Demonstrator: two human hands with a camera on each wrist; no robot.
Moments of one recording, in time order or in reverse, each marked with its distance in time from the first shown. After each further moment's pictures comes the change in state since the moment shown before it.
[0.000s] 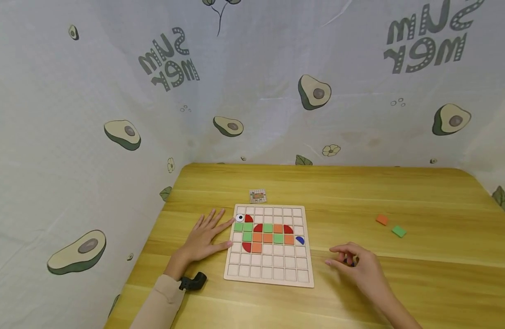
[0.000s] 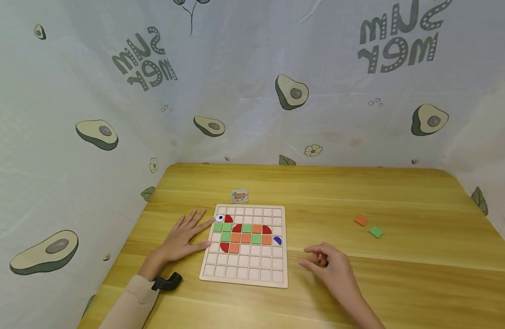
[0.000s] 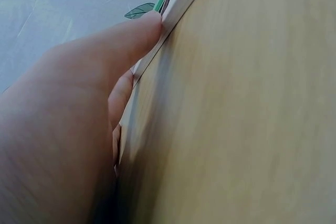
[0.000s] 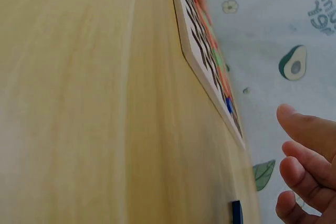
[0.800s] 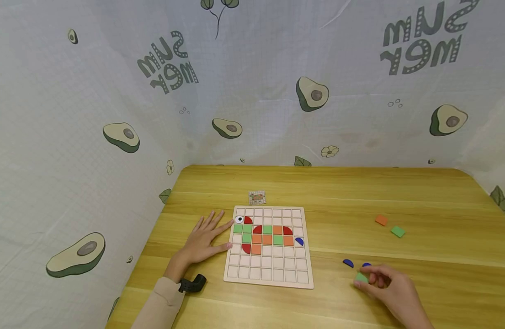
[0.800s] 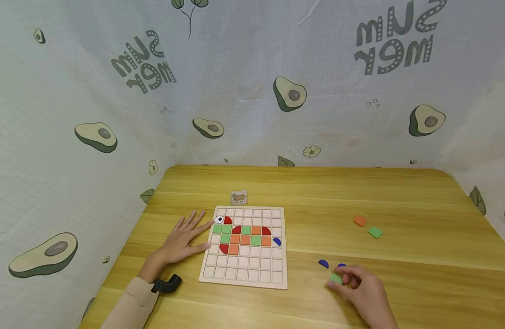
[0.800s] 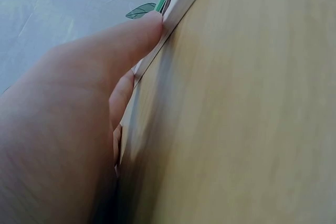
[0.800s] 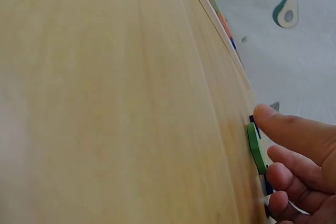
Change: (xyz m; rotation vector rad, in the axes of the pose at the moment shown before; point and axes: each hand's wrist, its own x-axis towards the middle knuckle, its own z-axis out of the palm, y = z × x) left_hand 0.001 0.000 0.003 -0.003 0.023 0.009; right_hand -0.044 0.031 -0.038 -0.114 -0.047 0.253
